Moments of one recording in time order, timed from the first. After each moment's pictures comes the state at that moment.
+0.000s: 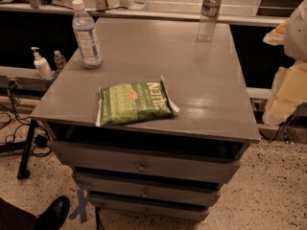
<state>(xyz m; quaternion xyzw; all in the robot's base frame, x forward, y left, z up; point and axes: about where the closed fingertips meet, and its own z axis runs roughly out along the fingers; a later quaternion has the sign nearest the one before) 0.438 -0.215 0.983 -0.60 0.78 -0.04 0.17</state>
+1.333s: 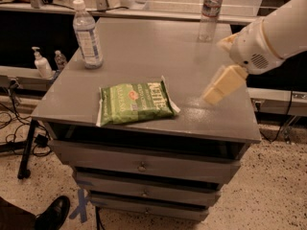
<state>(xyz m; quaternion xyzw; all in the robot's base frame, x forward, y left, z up) 0.523 -0.137 0.935 -0.55 0.76 0.10 0.33</state>
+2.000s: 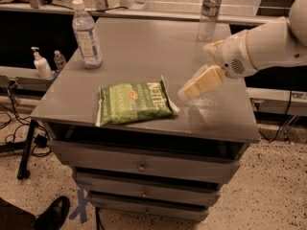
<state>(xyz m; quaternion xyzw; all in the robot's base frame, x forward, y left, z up) 0.557 -0.105 0.918 -0.49 0.75 0.19 0.40</state>
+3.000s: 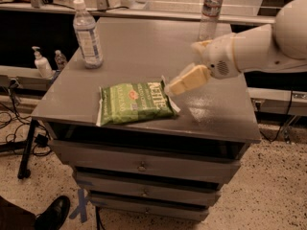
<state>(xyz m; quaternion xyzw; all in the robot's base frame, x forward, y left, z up) 0.571 -0.072 0.916 -0.48 0.73 0.22 0.44</state>
